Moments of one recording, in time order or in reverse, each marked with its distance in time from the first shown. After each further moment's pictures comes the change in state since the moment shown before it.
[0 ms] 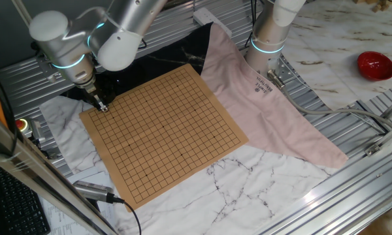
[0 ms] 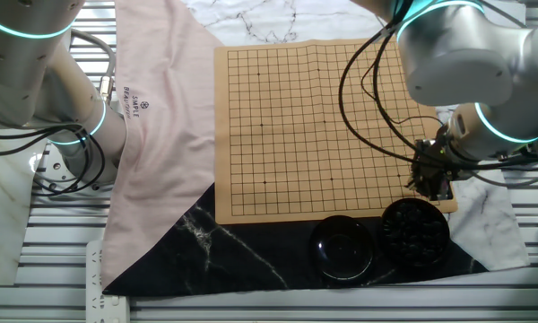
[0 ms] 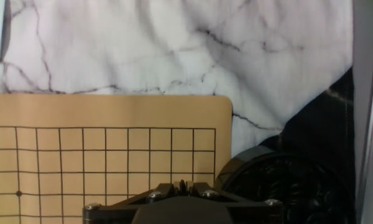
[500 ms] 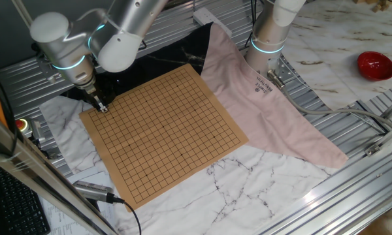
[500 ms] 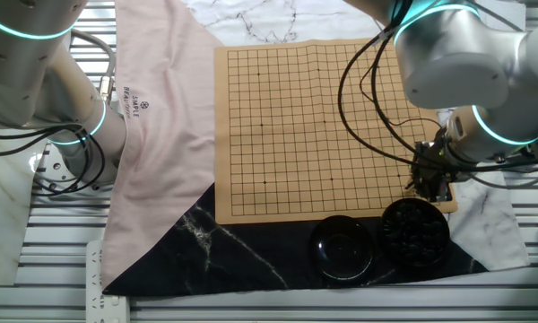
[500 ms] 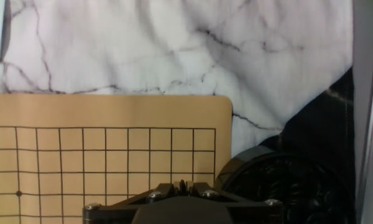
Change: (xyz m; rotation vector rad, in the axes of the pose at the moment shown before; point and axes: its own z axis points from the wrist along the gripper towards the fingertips) arm -0.003 -0.002 0.007 0.001 -0.003 0.000
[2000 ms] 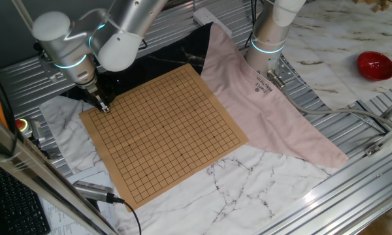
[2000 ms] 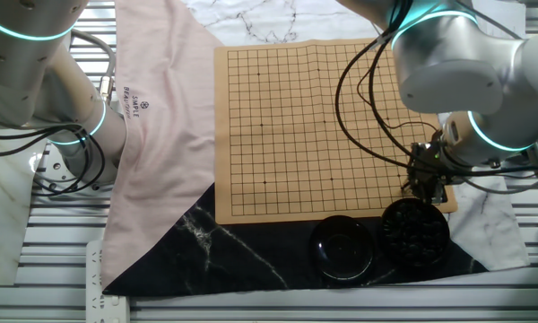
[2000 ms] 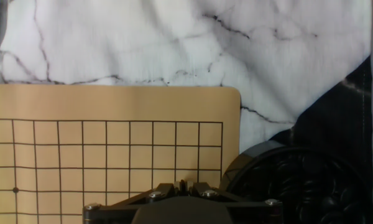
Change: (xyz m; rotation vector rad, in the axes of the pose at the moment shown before) arm 0.007 0.002 0.001 -0.022 0.006 0.001
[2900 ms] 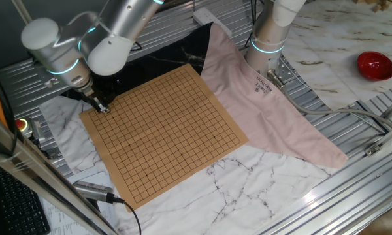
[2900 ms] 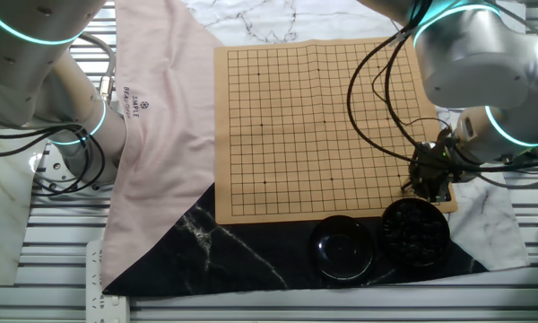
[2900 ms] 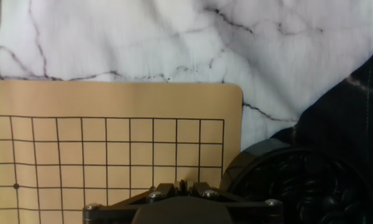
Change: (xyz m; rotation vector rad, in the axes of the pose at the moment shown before) arm -0.001 0.000 0.001 0.021 0.070 -0.001
